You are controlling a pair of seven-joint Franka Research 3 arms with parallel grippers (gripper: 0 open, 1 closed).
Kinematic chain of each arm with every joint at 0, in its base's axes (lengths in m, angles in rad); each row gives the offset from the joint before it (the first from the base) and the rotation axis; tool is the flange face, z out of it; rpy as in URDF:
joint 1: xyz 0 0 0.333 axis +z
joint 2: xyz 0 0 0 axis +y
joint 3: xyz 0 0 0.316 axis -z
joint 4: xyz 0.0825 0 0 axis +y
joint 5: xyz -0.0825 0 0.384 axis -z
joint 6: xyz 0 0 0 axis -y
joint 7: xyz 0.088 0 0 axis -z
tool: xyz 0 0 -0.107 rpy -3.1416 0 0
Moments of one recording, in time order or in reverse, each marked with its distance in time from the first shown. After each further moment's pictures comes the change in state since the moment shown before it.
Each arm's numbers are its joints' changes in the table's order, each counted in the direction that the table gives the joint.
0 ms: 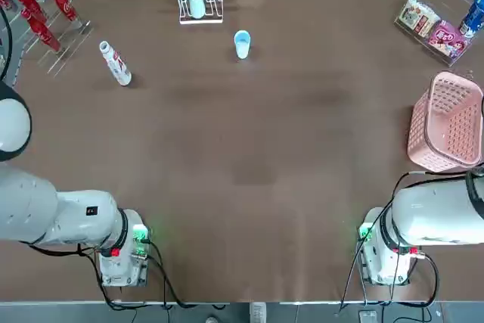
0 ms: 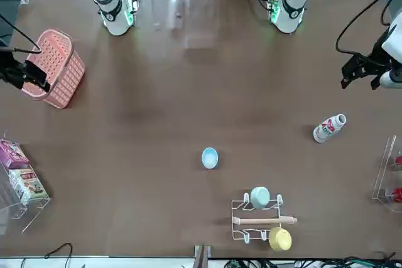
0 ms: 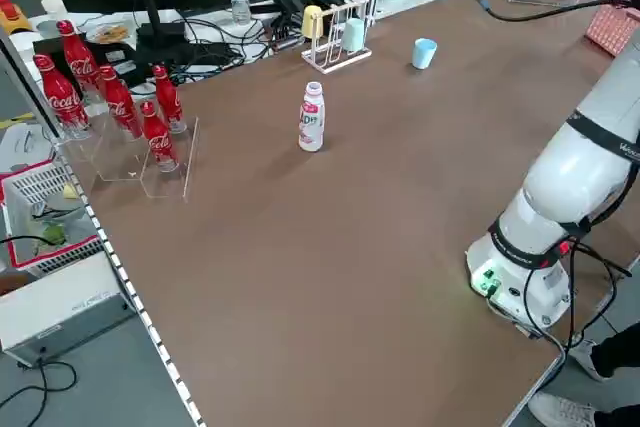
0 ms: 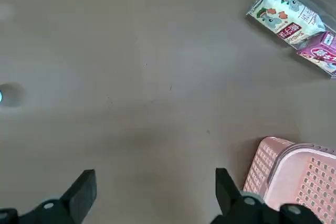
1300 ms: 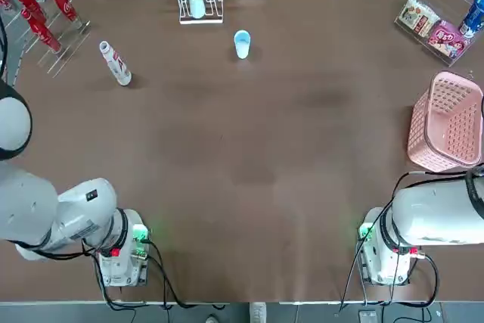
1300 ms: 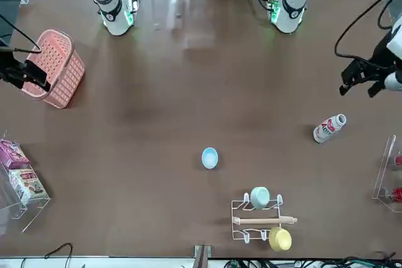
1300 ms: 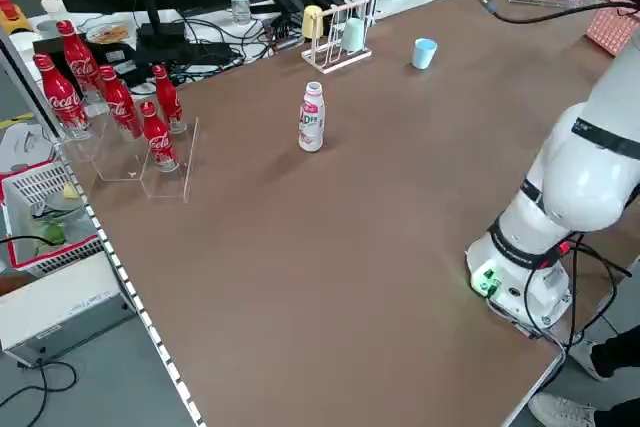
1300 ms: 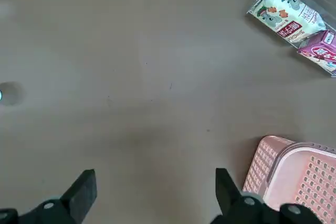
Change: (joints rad) left arm 0.293 0.000 0.264 0.012 0.077 0.096 0.004; right arm 0.000 0.000 -0.001 0.000 0.000 -0.005 0.000
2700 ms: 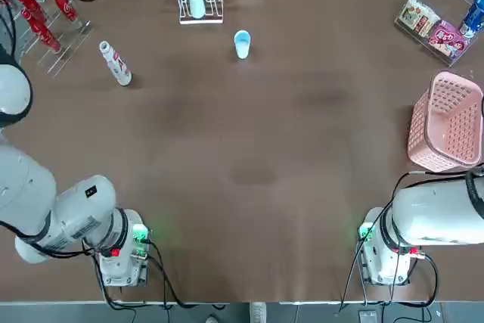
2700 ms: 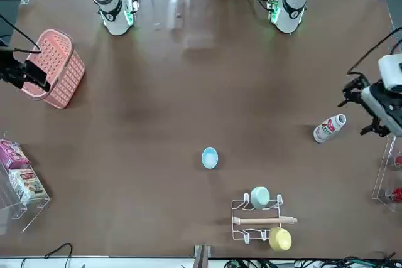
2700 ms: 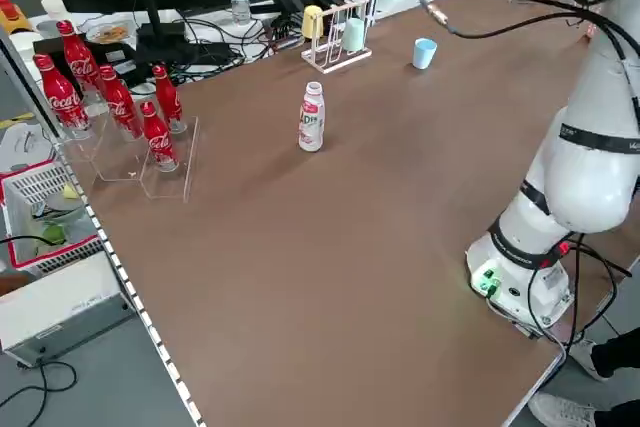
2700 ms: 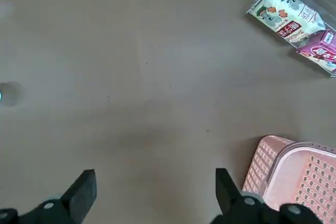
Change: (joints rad) left arm 0.104 0.199 0.155 -0.076 0.007 0.024 0.615; right arm 0.000 0.000 0.001 0.000 0.001 -0.001 0.000
